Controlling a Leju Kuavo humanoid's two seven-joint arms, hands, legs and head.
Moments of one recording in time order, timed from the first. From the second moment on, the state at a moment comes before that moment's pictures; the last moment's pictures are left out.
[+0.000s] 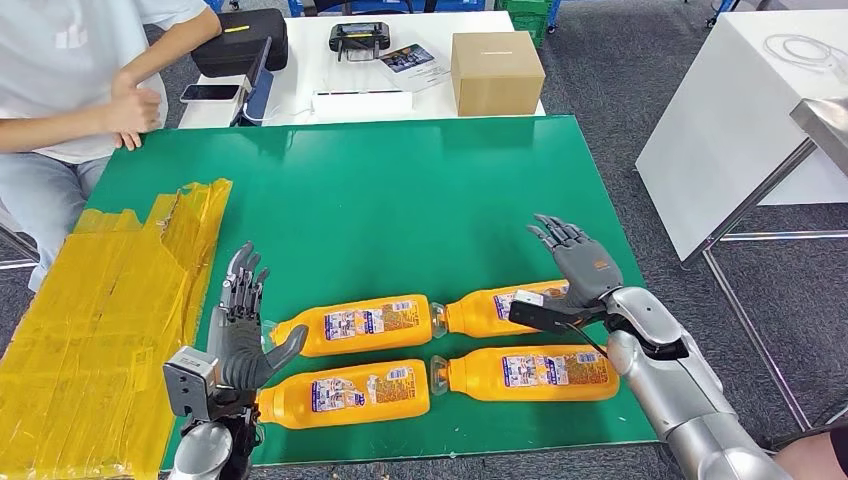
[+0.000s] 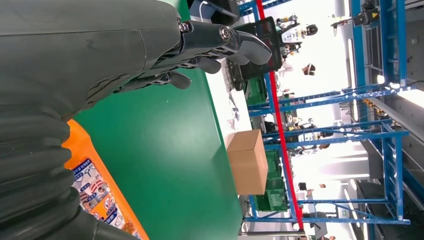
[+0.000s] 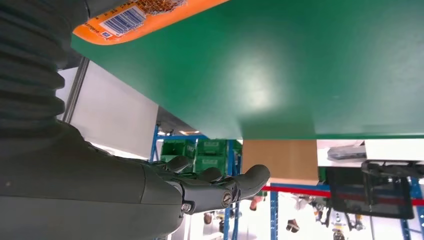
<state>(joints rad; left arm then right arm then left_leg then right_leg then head) 0.01 -0.17 -0.14 -1.49 -0.15 0.11 -0.61 -0.44 -0.31 0.38 -1.06 1.02 -0.09 -0.24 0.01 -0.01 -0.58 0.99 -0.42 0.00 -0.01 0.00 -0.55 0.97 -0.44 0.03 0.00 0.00</state>
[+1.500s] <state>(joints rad) -0.07 -0.17 -0.12 -1.37 -0.11 0.10 -0.63 -0.48 -0.32 0.56 -0.96 0.75 0.07 -0.43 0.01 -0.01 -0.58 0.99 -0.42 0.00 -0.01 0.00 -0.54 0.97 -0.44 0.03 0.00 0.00</state>
